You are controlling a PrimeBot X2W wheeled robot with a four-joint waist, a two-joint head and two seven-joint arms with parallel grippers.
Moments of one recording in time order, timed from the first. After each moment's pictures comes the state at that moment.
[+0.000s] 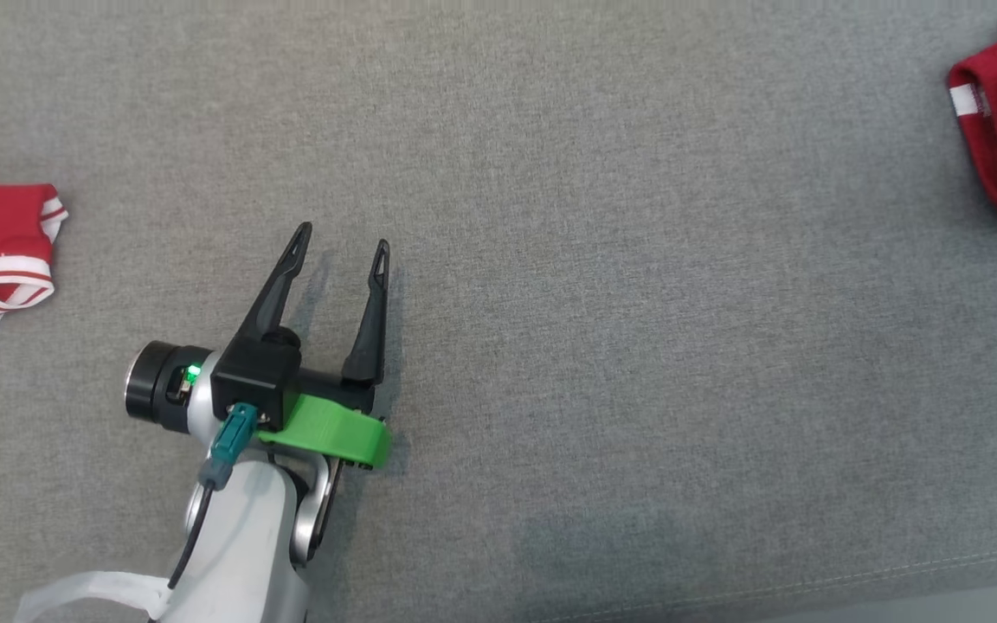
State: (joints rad) left arm -0.35 0.05 -0.25 0.23 -0.06 -0.06 -0.26; right arm -0.88 -0.39 -0.31 0.78 -0.34 0.13 -0.26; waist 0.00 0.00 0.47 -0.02
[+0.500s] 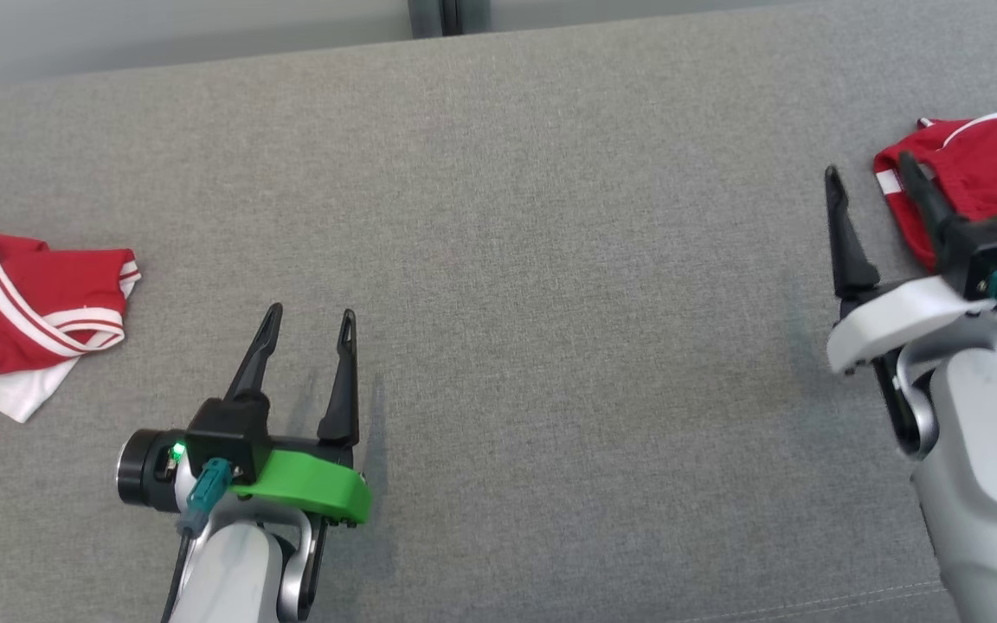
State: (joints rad) left arm -0.23 0.05 -0.21 0.26 -0.14 -0.03 -0.26; right arm -0.53 -0.22 0.02 0.47 0.09 0.13 -0.26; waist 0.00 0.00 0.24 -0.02
